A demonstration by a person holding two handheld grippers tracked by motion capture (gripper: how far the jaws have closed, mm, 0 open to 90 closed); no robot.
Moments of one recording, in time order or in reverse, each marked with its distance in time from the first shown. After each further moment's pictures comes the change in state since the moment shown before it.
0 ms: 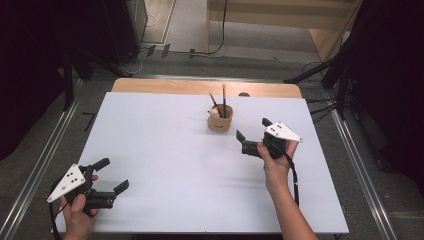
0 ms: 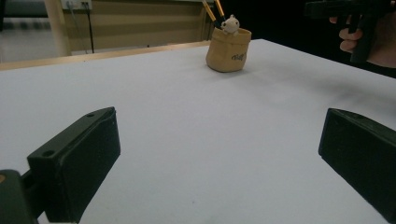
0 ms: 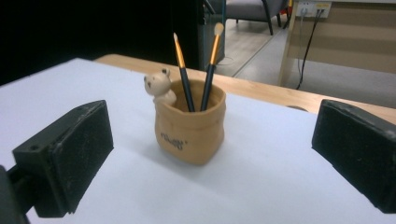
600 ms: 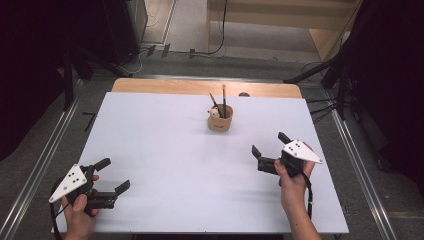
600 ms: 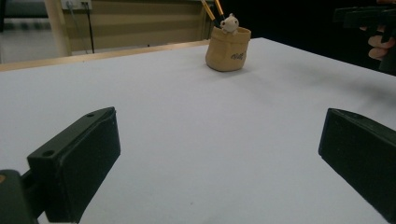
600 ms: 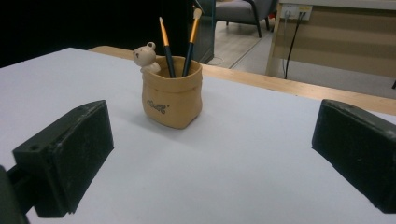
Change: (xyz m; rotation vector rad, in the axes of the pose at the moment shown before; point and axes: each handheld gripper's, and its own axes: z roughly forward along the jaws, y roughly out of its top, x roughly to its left) left arm -0.002 0.000 0.002 0.004 0.002 0.010; right arm -0.013 -0.028 -0.053 -0.016 -0.037 -0.007
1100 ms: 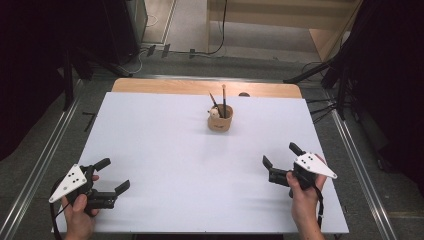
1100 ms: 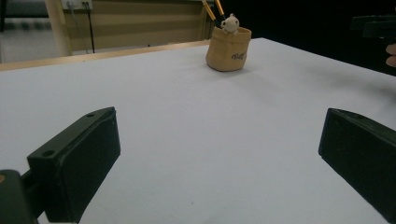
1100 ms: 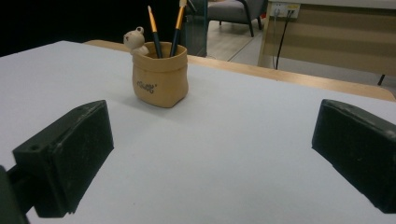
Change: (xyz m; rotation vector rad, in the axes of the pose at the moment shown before) left arm 0.000 0.000 0.000 0.000 0.003 -0.005; right arm -0.012 -0.020 -0.032 0.000 -0.026 0.000
